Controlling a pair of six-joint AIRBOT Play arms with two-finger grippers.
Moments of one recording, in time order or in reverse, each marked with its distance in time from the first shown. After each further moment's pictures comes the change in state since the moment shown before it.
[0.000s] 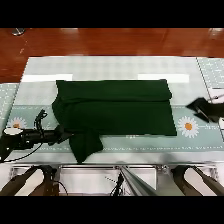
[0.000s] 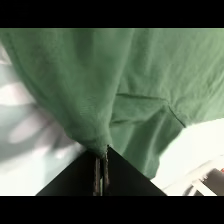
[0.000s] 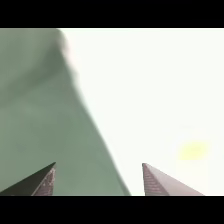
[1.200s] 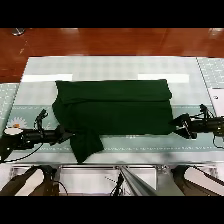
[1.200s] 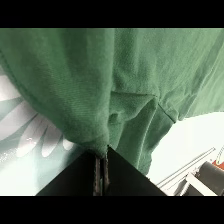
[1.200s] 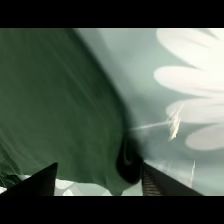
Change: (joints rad) left arm -0.006 0.000 -0.002 -0.018 -0.014 0.010; right arm -0.054 -0.212 -0.198 0.266 0.039 -0.185
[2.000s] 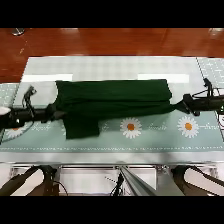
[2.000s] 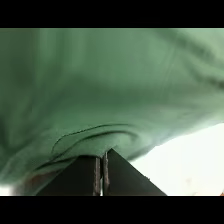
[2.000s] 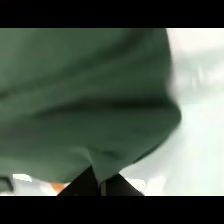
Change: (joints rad) left arm -0.034 -0.102 0.378 -0.001 0.013 -0.061; right arm 0.166 -0.031 0.309 0.062 -0.031 -0.029
